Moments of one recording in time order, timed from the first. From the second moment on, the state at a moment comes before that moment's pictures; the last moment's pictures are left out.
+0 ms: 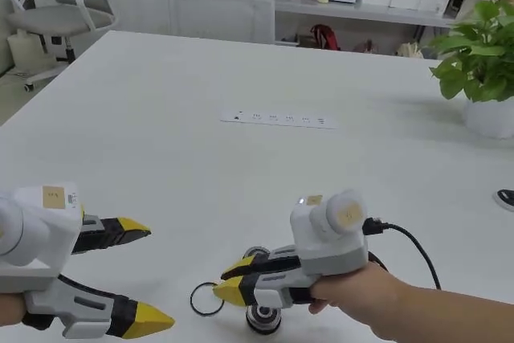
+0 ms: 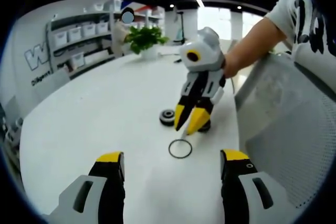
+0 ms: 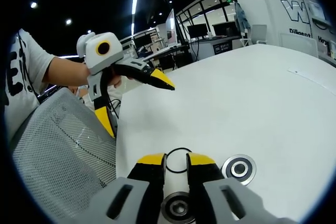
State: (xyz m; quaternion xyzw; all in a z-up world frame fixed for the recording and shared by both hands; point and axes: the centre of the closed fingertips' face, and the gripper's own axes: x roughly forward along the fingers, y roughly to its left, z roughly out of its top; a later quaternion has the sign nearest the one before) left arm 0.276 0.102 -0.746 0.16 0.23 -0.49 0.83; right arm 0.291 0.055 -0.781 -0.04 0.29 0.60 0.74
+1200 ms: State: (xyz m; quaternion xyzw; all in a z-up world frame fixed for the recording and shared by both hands) left arm 0.284 0.085 -0.733 0.16 0.22 -0.50 0.82; right arm 0.300 0.031 -0.735 0.01 0.24 0.61 0.76
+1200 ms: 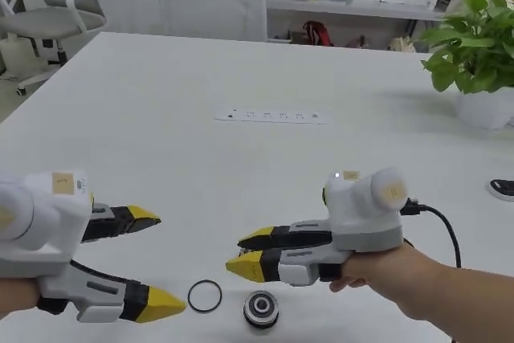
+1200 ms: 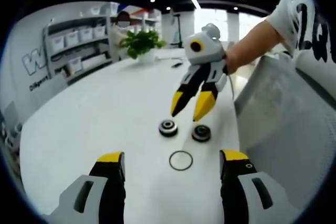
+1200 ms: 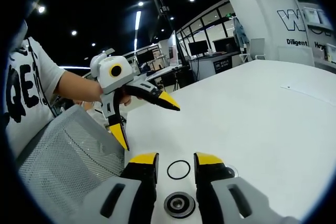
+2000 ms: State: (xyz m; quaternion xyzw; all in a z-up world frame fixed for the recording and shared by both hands) left arm 0.288 0.055 -0.727 0.16 0.21 -0.53 0.81; right arm 0.298 -0.008 -0.740 -0.01 0.23 0.60 0.77
